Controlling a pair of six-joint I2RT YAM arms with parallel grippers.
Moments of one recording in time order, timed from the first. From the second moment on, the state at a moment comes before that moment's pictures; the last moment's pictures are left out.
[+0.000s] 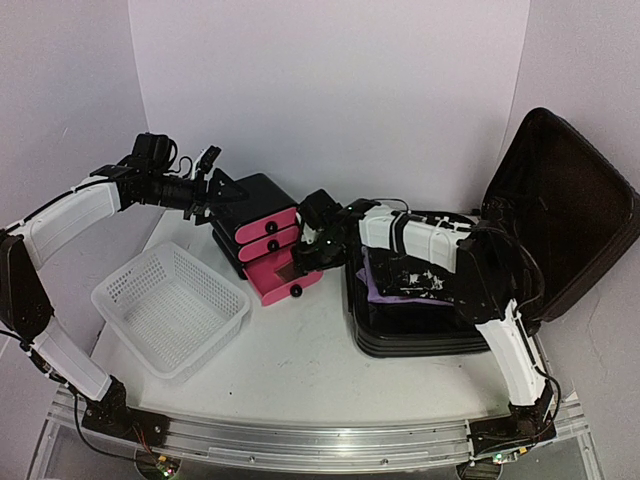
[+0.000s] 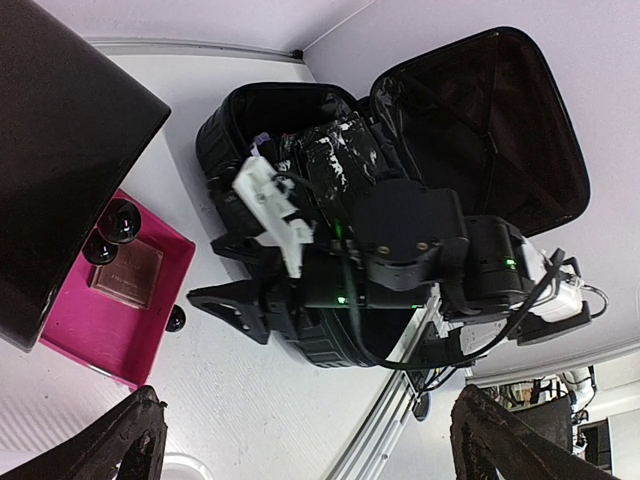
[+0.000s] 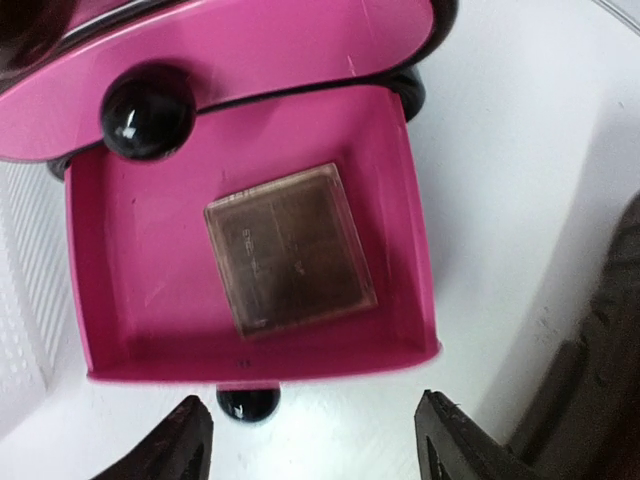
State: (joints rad) left arm -0.31 1.51 1.40 -0.50 0.86 -0.39; right arm 0.84 2.40 2.13 -0.71 0.07 0.33
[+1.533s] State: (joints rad) left arm -0.31 1.51 1.40 -0.50 0.86 -0.40; right arm 0.89 2.53 2.06 -0.27 0.32 0.55
